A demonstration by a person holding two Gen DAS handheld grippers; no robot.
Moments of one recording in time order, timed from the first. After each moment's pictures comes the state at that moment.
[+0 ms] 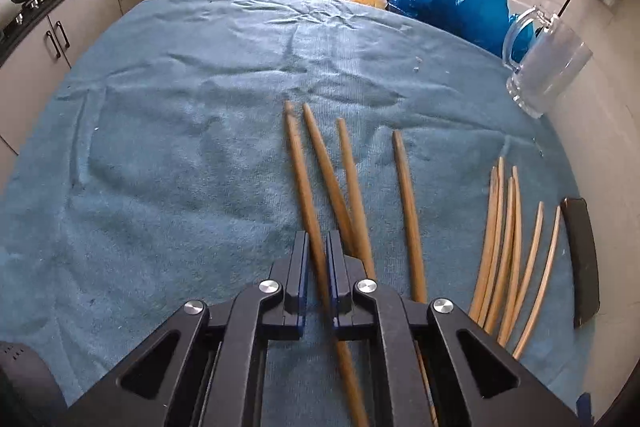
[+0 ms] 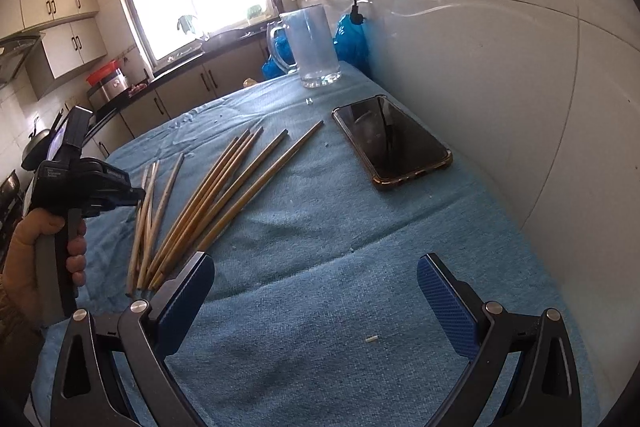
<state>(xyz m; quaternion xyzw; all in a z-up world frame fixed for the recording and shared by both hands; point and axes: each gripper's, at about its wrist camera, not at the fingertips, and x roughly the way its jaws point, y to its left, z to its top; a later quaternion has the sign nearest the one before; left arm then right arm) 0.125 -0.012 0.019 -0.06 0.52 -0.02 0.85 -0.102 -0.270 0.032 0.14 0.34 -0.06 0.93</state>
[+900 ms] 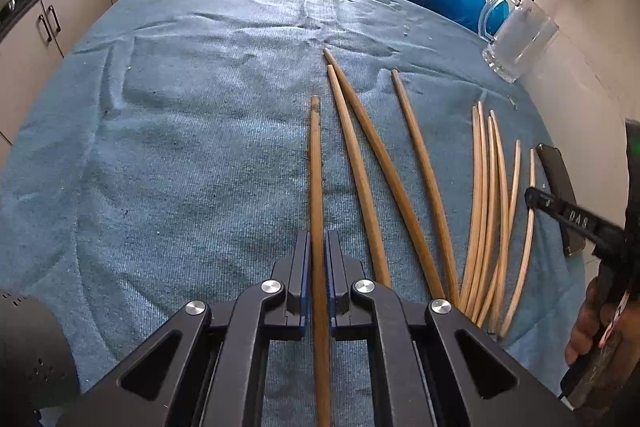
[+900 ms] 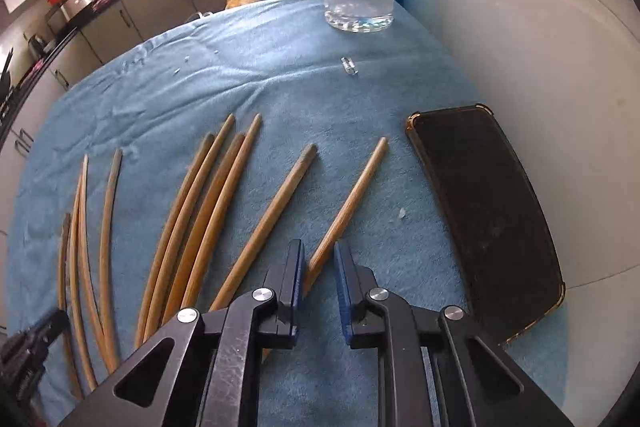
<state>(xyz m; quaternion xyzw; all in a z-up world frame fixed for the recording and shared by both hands) 0.063 0.021 0.017 -0.08 0.53 -0.07 0.84 0.095 -0.246 0.012 0.07 0.52 -0.06 0.85</state>
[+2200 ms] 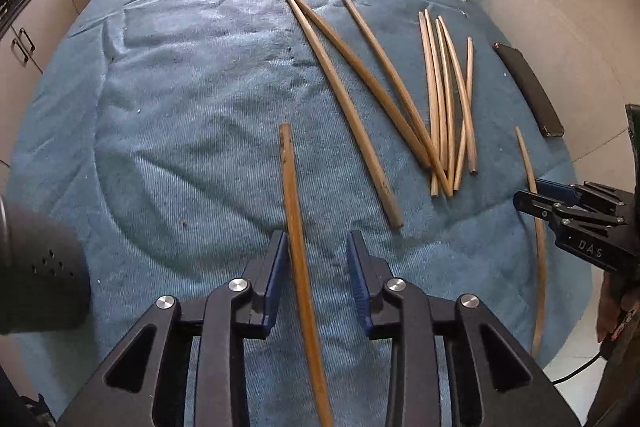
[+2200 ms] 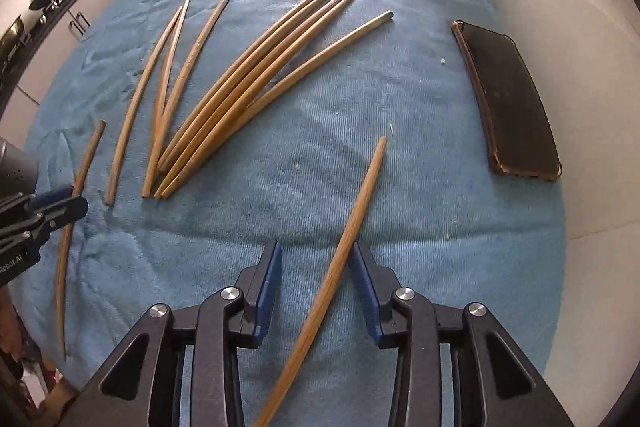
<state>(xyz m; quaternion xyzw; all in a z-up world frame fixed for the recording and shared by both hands) -0.012 0.017 0.021 0.00 0.57 -0.13 0.81 -0.011 -0.221 0.008 -0.02 0.59 0.05 0.80</state>
